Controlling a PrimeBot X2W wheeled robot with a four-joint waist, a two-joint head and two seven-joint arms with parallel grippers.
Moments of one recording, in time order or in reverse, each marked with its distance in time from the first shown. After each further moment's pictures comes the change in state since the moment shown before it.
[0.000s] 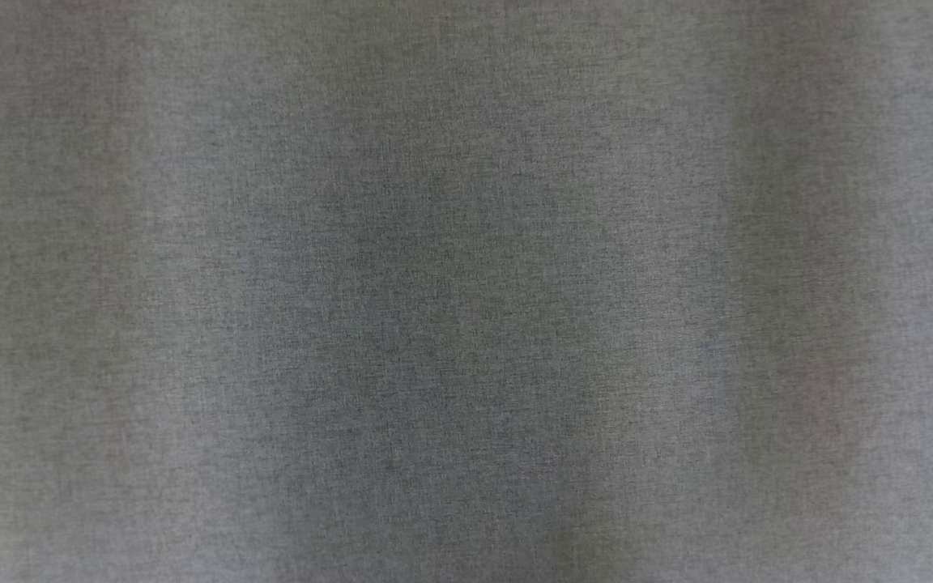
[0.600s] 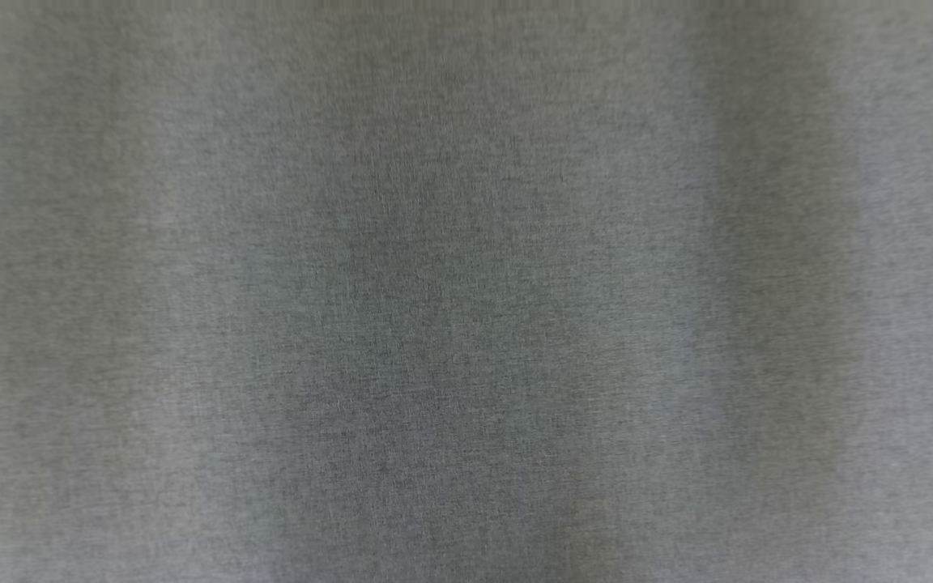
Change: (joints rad) left arm 0.123 -0.010 -0.115 0.035 -0.110 -0.001 -0.103; right arm 0.158 0.046 0.179 -0.028 0.042 0.000 -0.044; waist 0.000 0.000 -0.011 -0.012
